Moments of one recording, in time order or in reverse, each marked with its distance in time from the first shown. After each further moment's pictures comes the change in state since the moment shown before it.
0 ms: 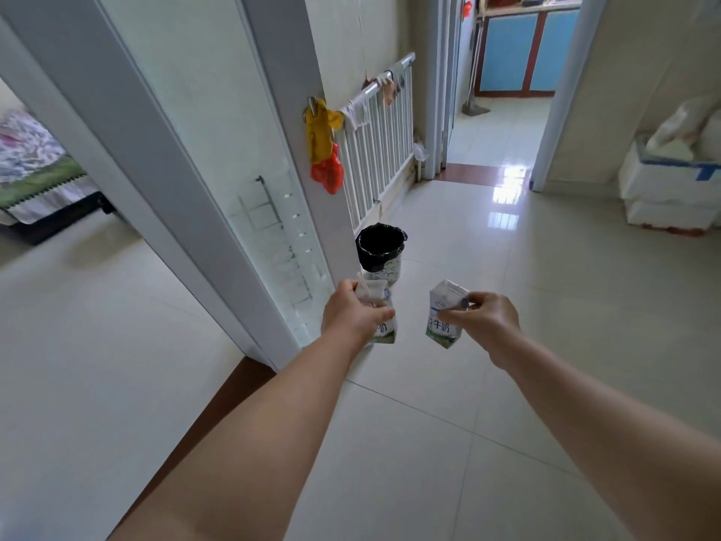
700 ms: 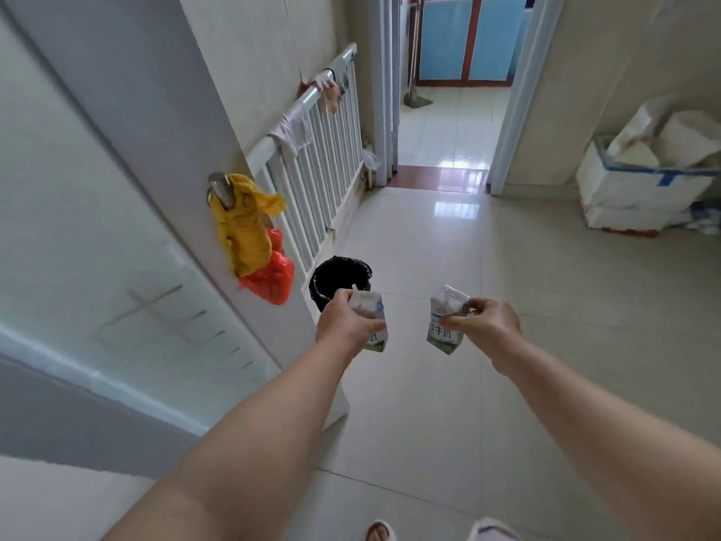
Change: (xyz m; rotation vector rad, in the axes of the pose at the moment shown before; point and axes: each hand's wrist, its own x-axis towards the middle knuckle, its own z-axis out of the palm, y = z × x) left_hand 0.372 0.051 0.072 0.056 -0.204 0.015; right_hand 0.322 -0.084 0.056 -0.043 0.149 0.123
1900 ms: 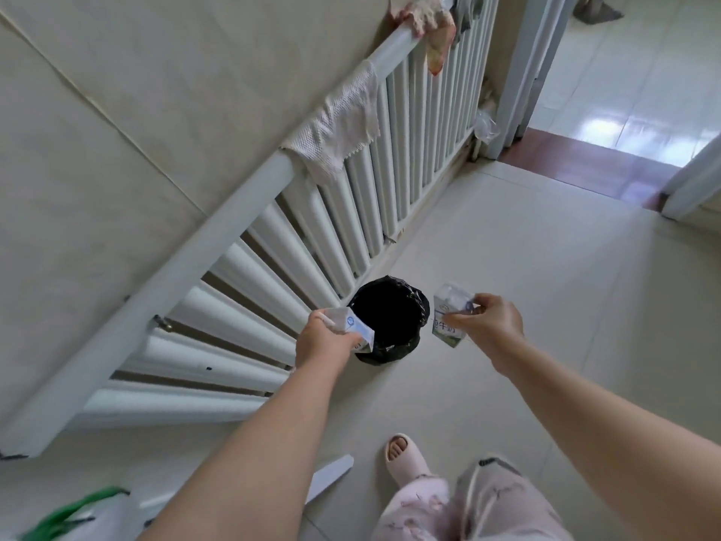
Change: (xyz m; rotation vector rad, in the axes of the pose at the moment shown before) left_hand 0.401 0.026 0.008 0.009 0.302 -0.636; right_hand 0.469 -0.132 0.163 -0.163 -0.344 0.055
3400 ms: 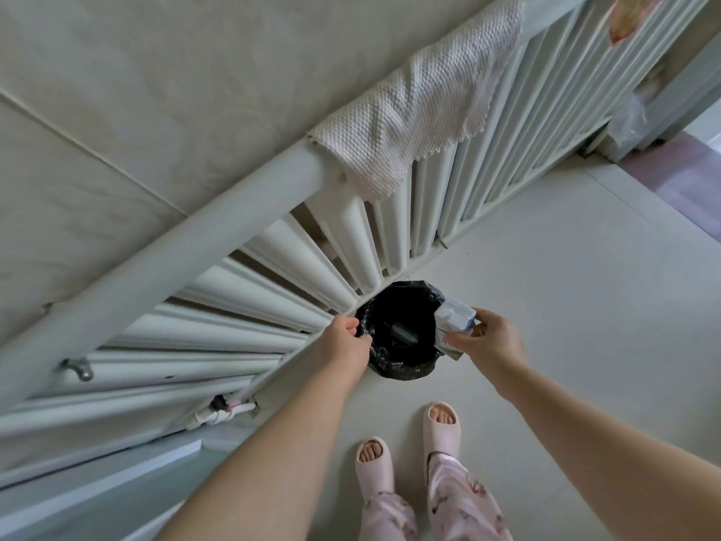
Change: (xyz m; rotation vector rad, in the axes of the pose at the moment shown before) left_hand 0.126 0.047 0.059 -0.206 0.011 -0.302; right_hand 0.185 -0.034 0.080 -0.343 -0.305 -0.088
